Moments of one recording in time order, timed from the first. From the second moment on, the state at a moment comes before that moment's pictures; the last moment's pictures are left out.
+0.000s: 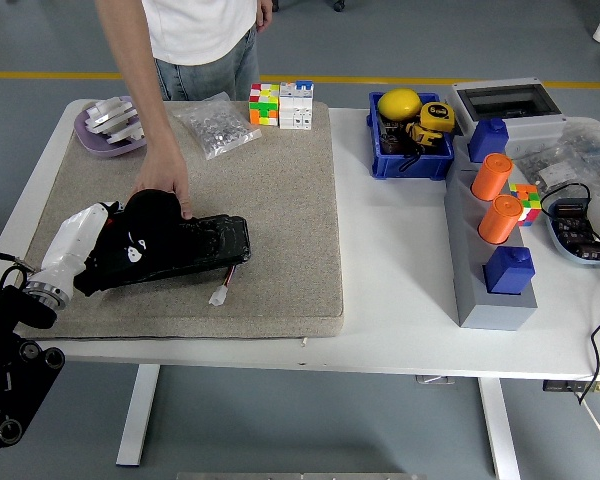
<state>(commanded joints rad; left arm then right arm) -0.17 0.21 -1.32 -1.14 2.03 0.17 -0.13 -0.06 -0.12 1.32 0.18 -0.30 -0.25 -0.03</state>
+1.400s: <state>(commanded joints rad) -0.24 0.15 -1.13 -1.15 2.03 0.15 -0.09 -0.06 -0.13 1.34 0.18 -0.32 -0.25 -0.03</state>
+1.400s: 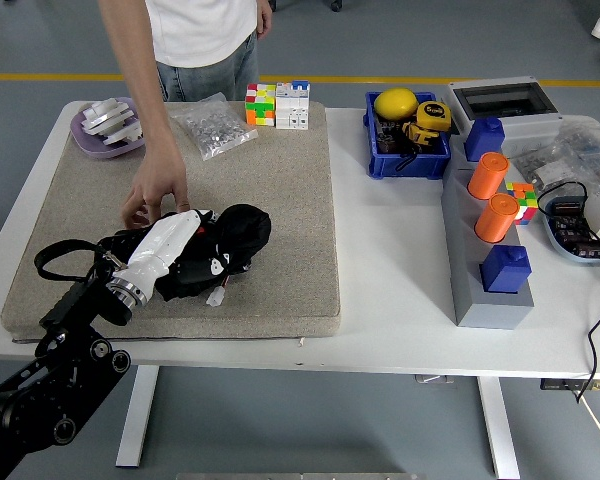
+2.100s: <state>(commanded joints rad) -0.13 0.20 -1.35 -1.18 2.05 0.15 -0.10 -0.06 -0.13 1.34 0.18 -0.31 -0.25 -0.02</state>
